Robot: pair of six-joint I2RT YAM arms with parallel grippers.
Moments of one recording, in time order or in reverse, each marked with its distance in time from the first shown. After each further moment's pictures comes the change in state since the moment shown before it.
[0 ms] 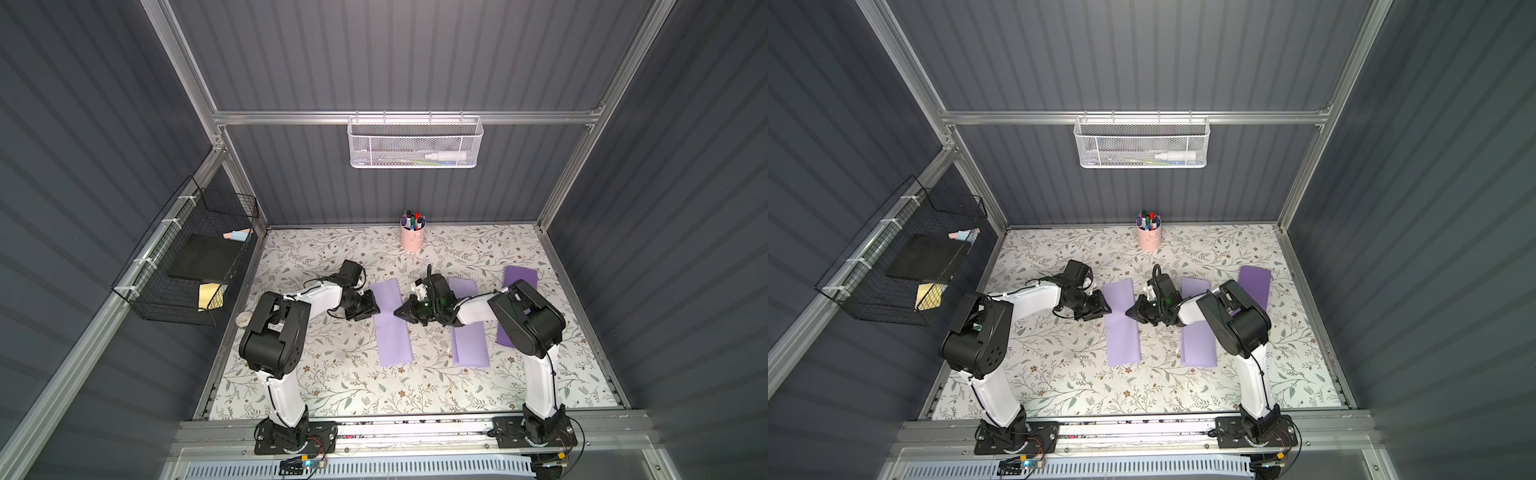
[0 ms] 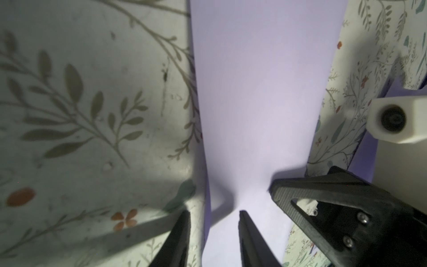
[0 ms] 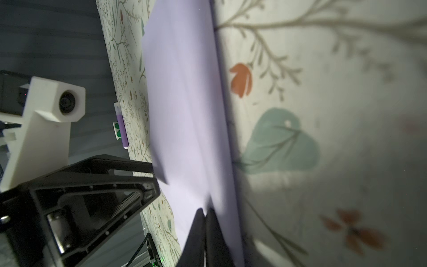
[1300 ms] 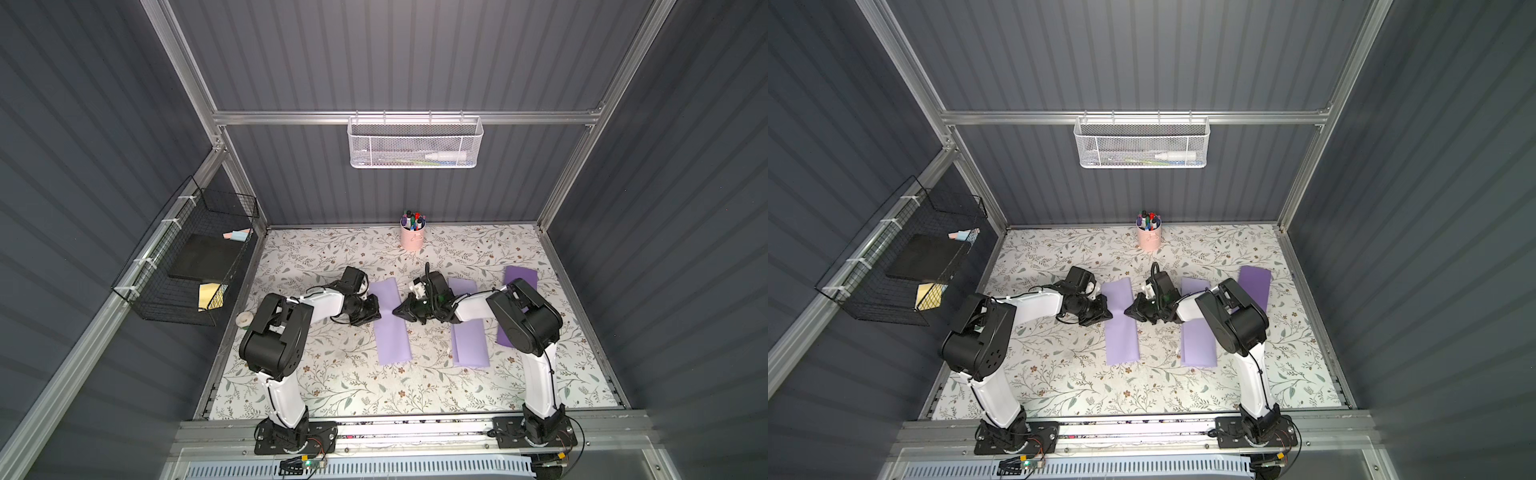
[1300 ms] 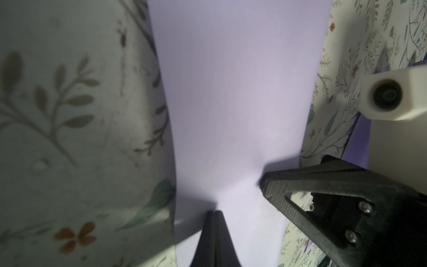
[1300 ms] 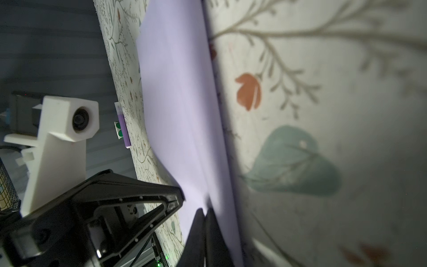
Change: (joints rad) left arm -0.038 0.000 -0.096 0.151 0.037 -0.051; right arm -0.014 0.016 0.040 -0.055 -0.030 0.005
